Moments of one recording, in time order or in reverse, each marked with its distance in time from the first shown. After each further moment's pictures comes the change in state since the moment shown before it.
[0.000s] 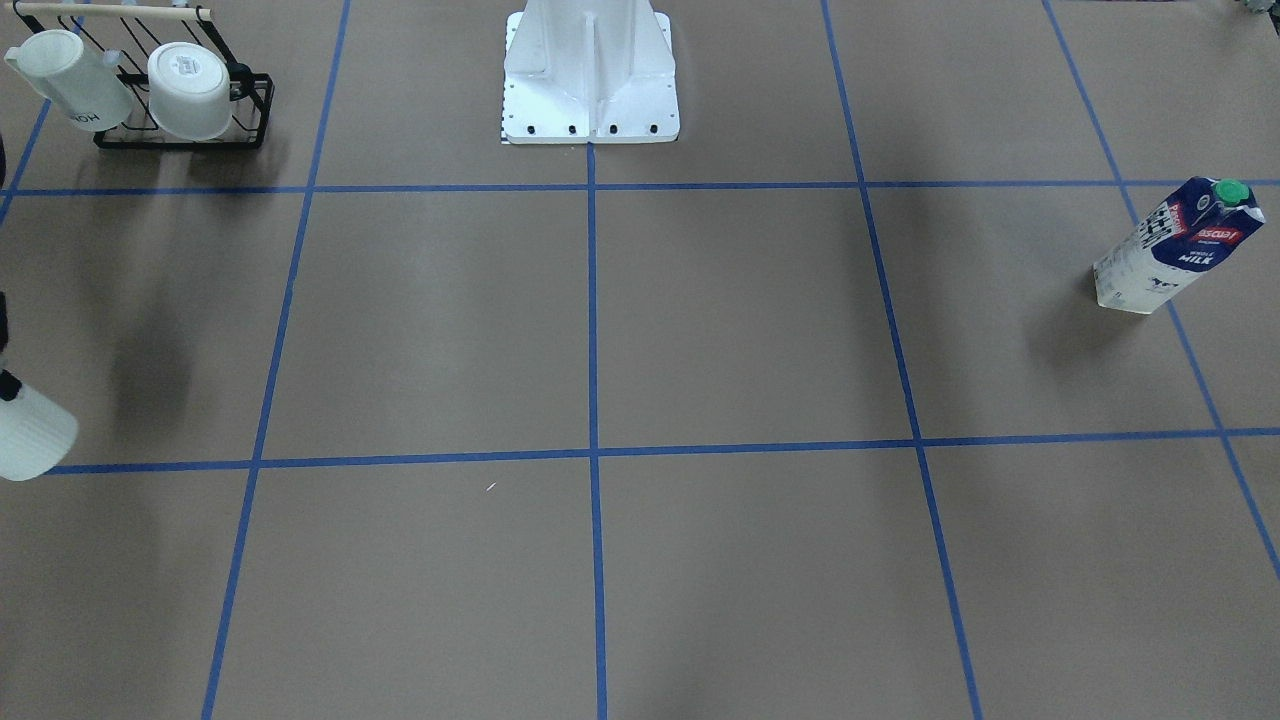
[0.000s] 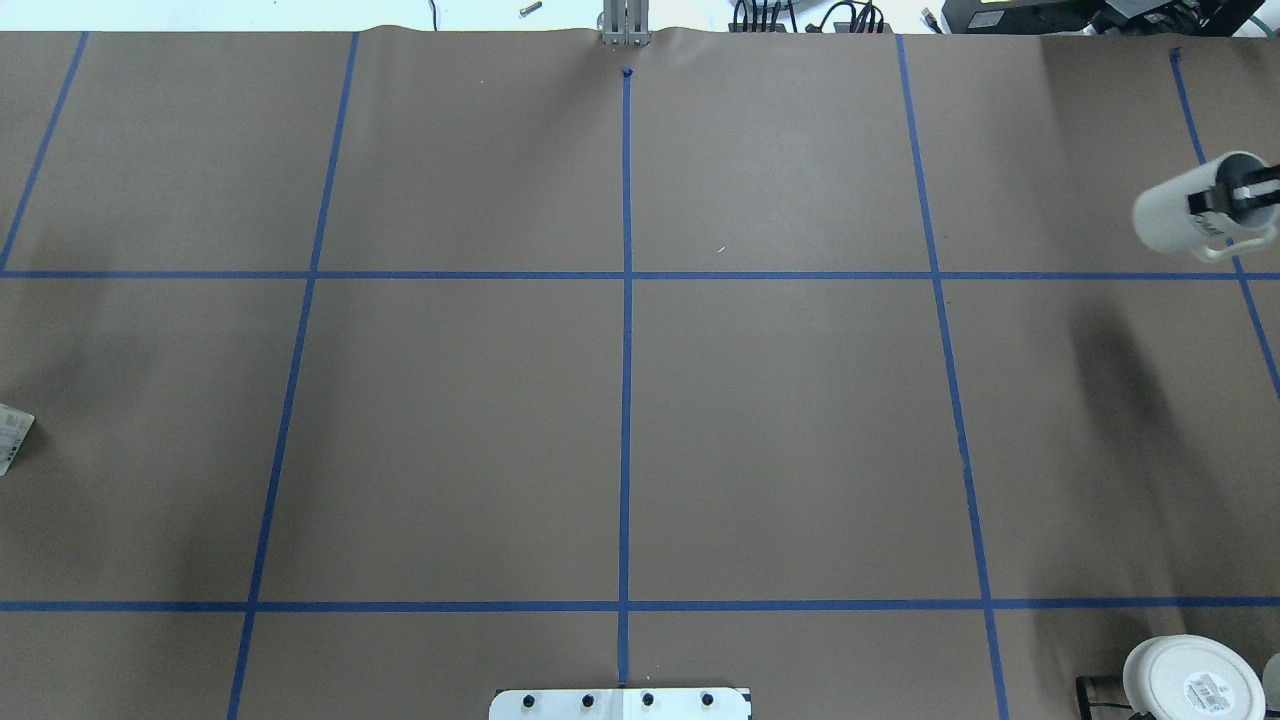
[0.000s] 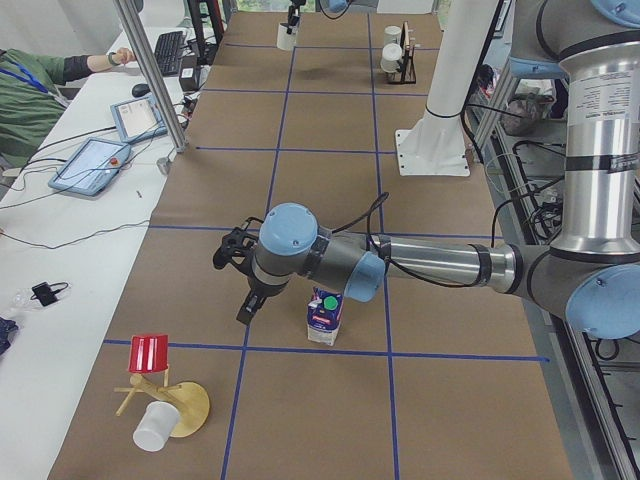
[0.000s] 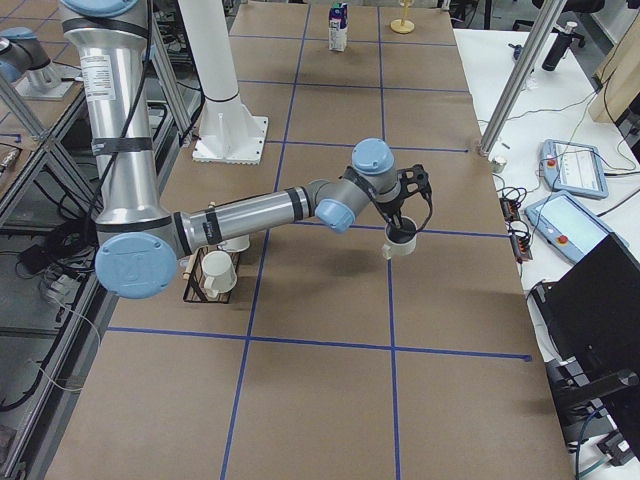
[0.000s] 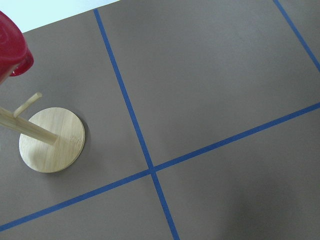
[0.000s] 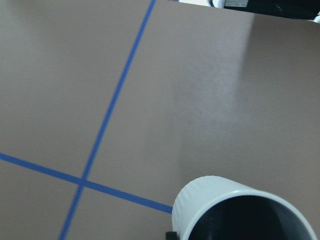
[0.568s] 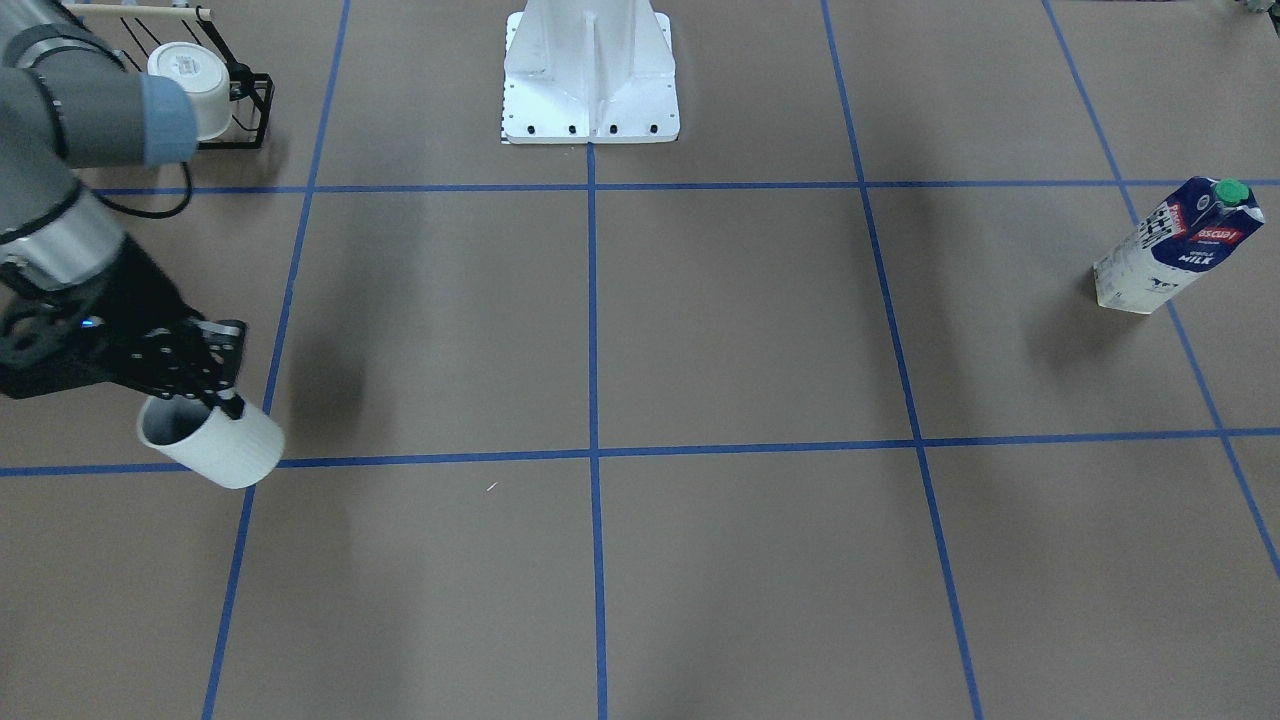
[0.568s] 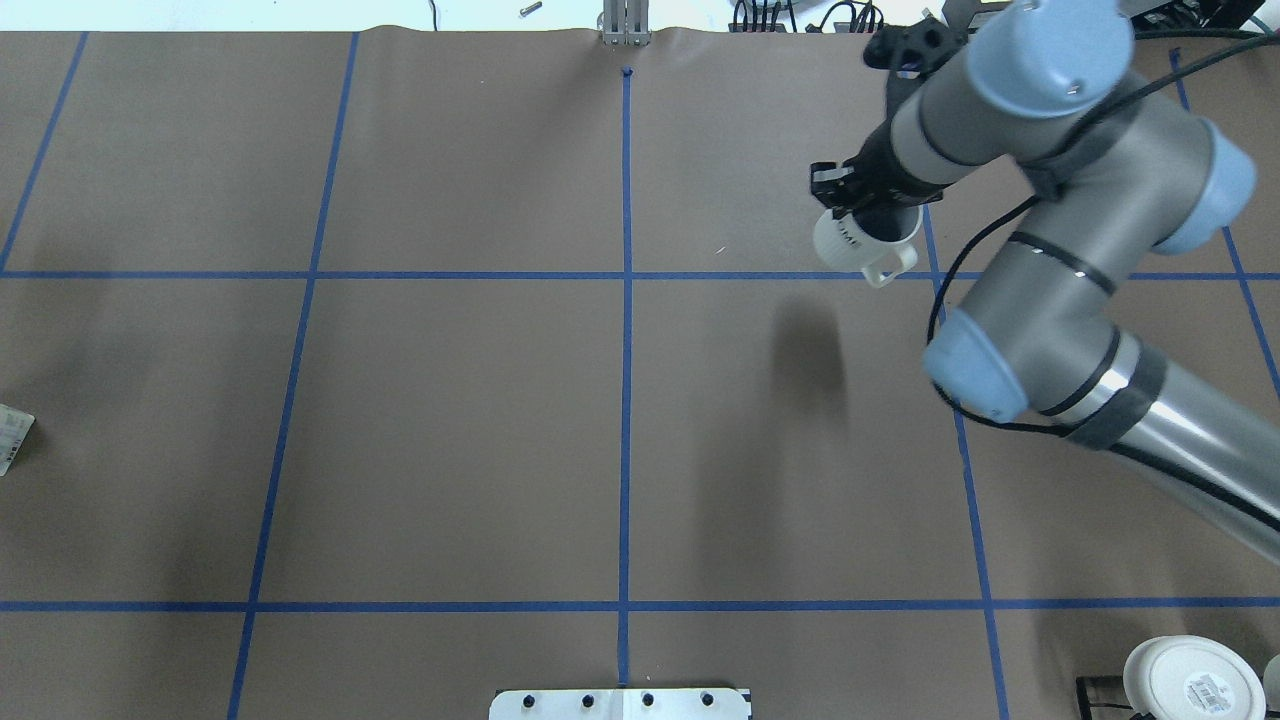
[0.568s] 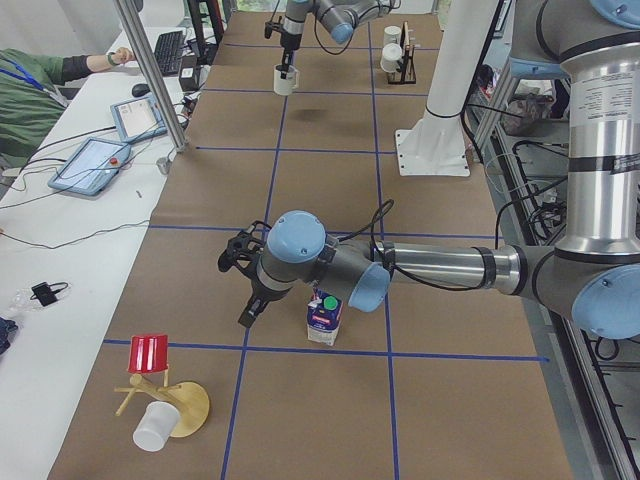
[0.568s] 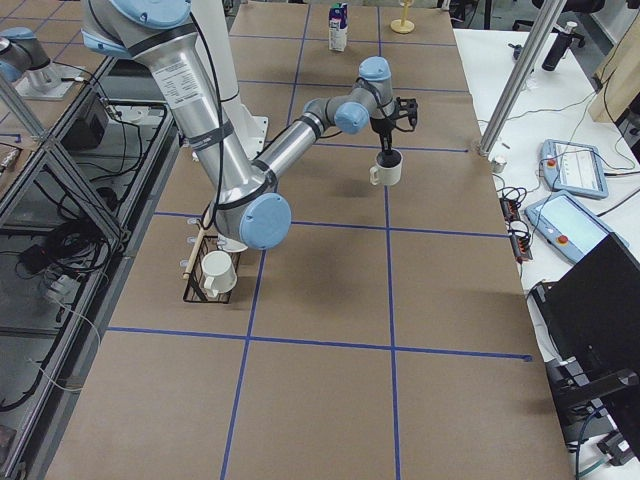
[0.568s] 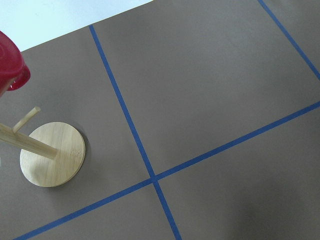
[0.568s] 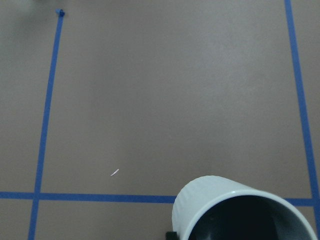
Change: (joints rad) left arm 0.001 0.017 0.011 -0.051 0.000 -0.005; right arm -0.396 0.433 0.026 -0.533 -0.328 0.388
